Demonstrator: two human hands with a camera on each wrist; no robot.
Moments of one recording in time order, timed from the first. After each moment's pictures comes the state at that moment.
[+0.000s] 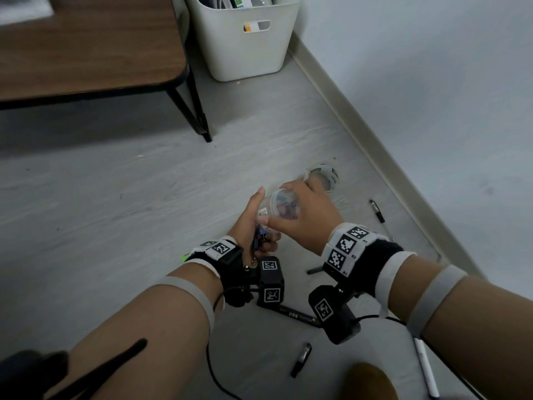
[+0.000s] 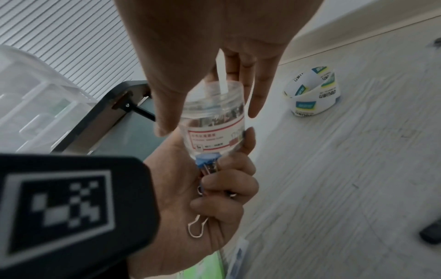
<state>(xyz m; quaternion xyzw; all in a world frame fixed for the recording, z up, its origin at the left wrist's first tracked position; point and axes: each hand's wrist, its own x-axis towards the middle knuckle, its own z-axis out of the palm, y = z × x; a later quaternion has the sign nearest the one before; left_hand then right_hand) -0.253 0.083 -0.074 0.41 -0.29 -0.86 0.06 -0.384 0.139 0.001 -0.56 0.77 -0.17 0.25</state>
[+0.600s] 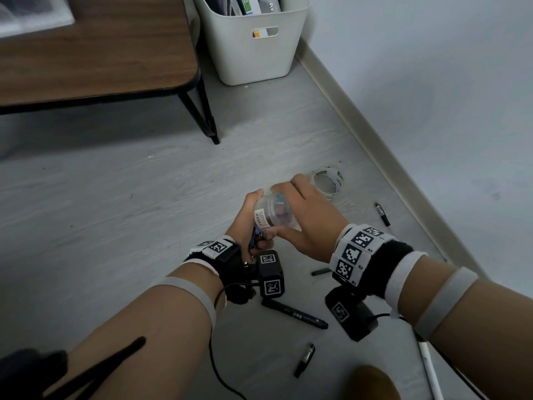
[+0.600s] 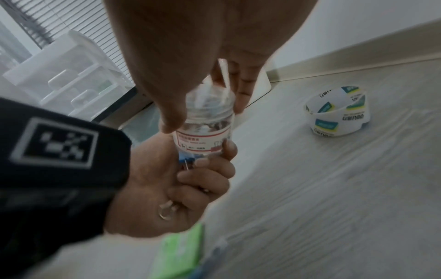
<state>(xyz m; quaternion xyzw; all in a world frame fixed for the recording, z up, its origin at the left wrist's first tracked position) -0.243 0.074 -0.080 0.41 -0.30 -0.86 0.10 -0.384 0.140 0.009 -0.72 0.65 -0.15 0.18</state>
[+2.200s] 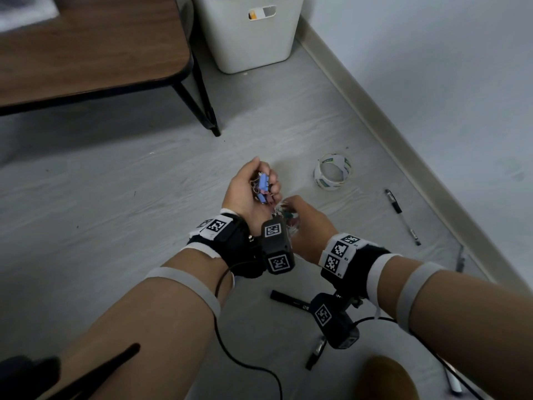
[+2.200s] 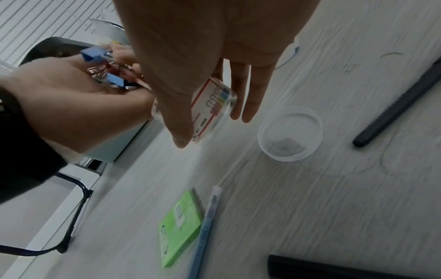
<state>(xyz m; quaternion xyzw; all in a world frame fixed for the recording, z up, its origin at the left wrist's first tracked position) -0.260 0.054 -0.029 0.37 -0.14 -0.86 0.33 -0.370 0.156 -0.057 -0.52 0.75 -0.20 0.36</state>
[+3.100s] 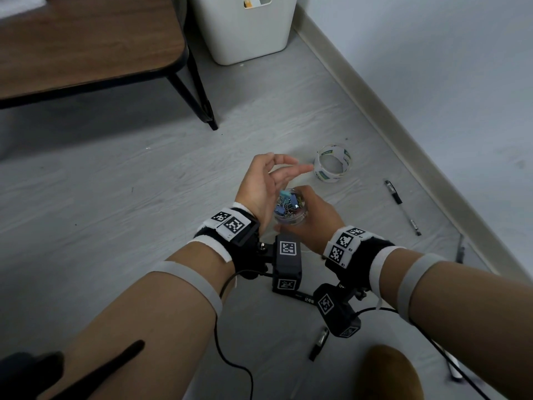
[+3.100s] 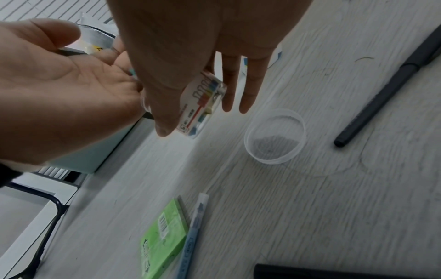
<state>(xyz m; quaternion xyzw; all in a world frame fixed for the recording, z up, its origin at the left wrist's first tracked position) -0.266 0.068 -0.018 0.39 -0.34 -0.82 0.25 -0.374 0.158 -0.052 -0.48 0.76 -0.24 0.36</state>
